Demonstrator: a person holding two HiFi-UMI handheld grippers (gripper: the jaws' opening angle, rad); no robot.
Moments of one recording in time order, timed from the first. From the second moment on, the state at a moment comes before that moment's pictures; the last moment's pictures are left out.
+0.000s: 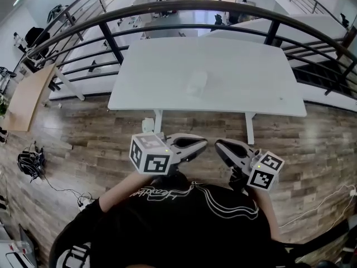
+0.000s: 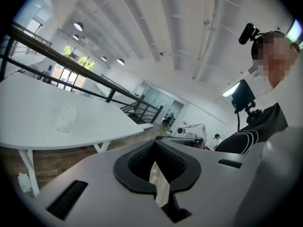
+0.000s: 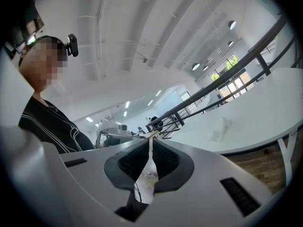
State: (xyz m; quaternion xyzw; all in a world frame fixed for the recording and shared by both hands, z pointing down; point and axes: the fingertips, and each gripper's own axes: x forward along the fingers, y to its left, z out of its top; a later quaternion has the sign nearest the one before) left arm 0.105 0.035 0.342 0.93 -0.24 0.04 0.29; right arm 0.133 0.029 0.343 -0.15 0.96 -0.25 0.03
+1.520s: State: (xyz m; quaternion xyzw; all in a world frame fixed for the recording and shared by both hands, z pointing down) left arm -0.023 -0.331 0.422 0.90 -0.23 0.08 0.37; right arm 0.016 -0.331 0.415 -0.19 0.92 -0.34 0.01
